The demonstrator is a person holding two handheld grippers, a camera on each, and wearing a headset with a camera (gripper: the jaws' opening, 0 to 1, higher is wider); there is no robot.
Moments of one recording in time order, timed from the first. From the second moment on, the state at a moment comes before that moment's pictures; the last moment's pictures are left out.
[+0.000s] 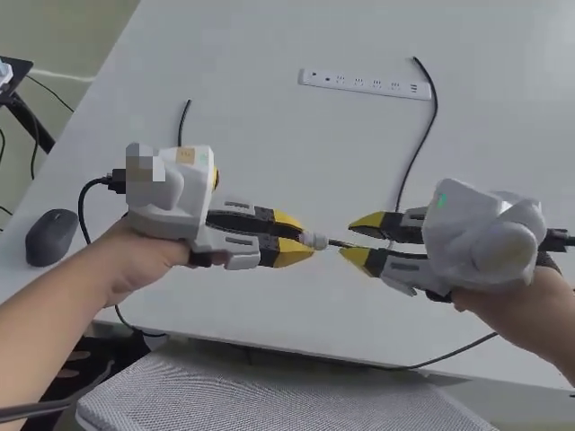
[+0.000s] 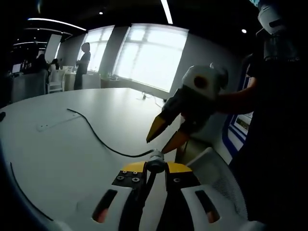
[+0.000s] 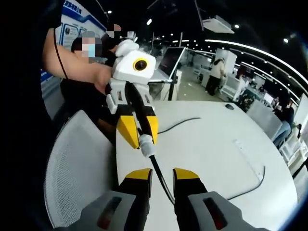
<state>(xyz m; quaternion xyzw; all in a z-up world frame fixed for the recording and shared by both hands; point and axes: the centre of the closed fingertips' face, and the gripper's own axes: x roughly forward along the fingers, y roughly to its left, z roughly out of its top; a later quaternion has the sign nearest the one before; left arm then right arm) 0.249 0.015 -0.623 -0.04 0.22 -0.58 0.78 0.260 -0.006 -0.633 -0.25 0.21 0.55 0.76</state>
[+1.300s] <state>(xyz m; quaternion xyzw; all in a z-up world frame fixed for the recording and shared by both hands) 0.253 0.009 -0.631 -0.02 0.23 -0.58 0.78 0.264 -0.001 -0.648 -0.31 0.21 0.51 0.77</state>
